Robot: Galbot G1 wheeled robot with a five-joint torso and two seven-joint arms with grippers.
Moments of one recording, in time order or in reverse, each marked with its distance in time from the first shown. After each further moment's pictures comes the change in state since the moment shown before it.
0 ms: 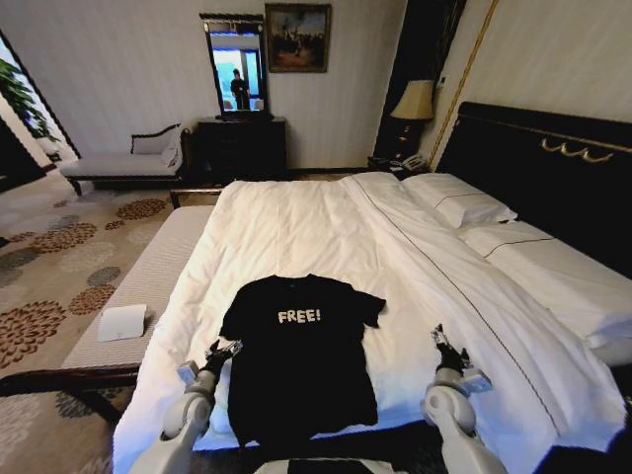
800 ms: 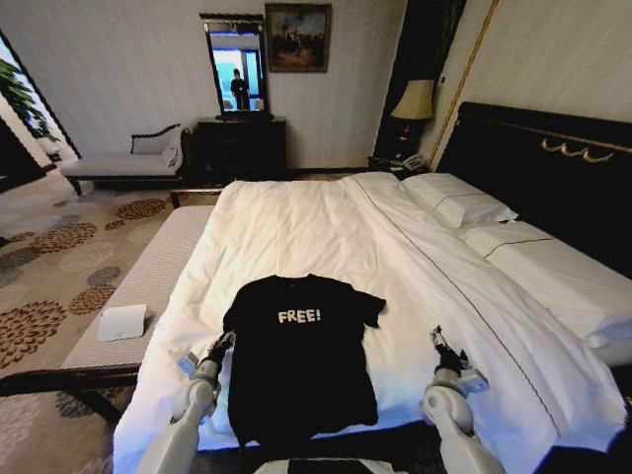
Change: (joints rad) left arm -0.079 -0.046 -0.026 0.067 -0.198 0.022 -0.032; right arm 0.008 -0.004 -0.007 -0.024 -0.007 -0.002 0.004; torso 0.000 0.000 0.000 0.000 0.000
